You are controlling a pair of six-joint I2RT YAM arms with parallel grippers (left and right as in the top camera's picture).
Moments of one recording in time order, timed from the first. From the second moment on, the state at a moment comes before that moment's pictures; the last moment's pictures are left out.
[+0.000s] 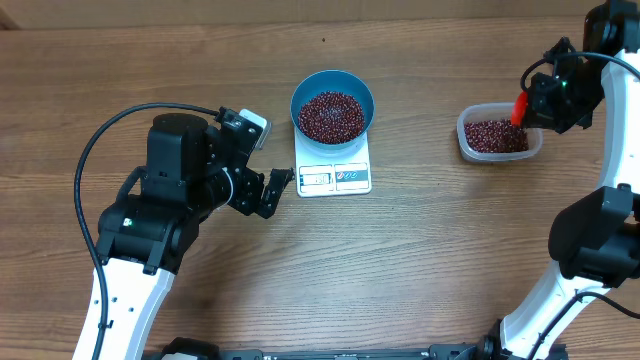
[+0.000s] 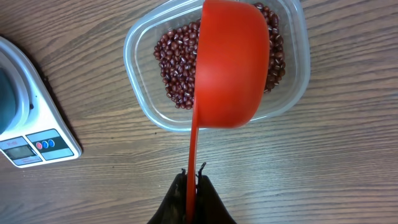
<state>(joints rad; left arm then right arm) -0.23 1.13 1.17 -0.81 0.31 0.16 -0.26 2.05 2.10 -1.56 -0.20 -0.02</state>
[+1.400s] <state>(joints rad) -0.23 1.13 1.17 -0.81 0.31 0.16 -0.36 2.07 2.02 -1.47 -0.50 0.35</state>
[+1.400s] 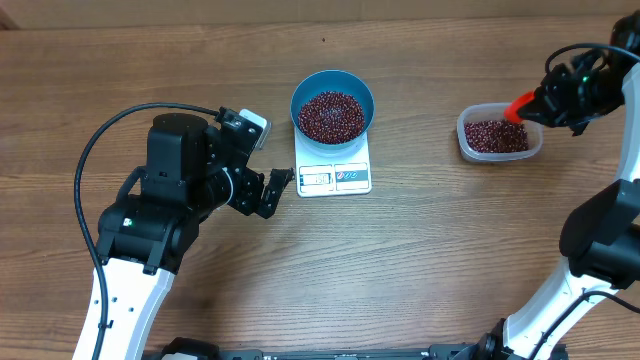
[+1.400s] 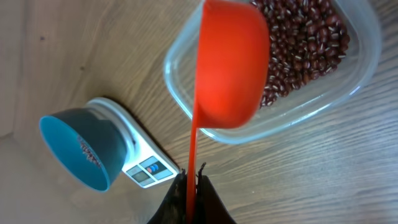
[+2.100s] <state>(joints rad) -0.23 1.13 1.17 -0.81 0.31 0.16 -0.36 2.09 1.86 -1.24 -0.51 0.47</state>
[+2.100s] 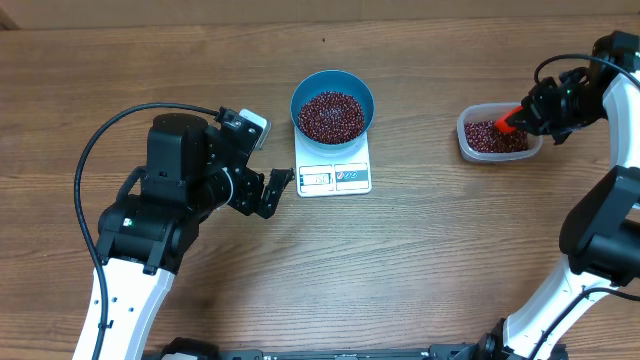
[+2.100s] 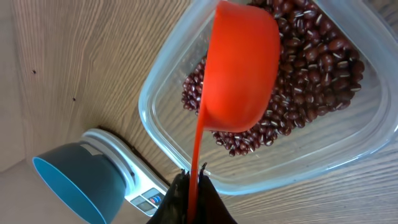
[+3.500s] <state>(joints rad) -0.23 1.13 1.17 -0.81 0.31 0.16 -0.35 2.09 1.86 -1.45 -0.44 0.41</state>
